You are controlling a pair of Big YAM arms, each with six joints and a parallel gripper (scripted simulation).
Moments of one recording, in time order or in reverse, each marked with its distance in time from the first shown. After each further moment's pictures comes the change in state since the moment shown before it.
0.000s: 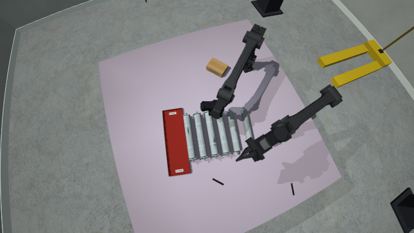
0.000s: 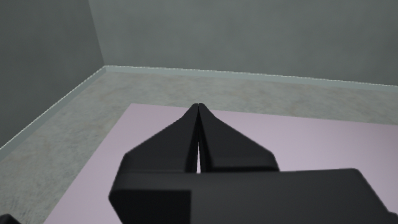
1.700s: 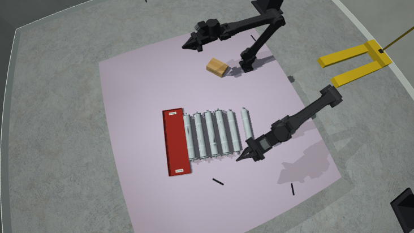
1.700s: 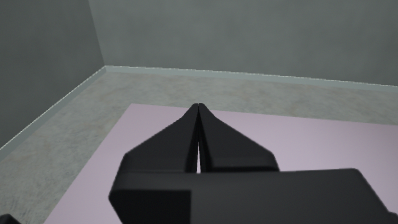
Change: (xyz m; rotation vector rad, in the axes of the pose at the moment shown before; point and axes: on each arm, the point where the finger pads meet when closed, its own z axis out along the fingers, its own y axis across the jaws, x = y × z) left arm 0.000 0.000 0.000 0.000 -0.001 0.000; right arm -0.213 -0.299 -0.240 -0.240 -1.099 -0.158
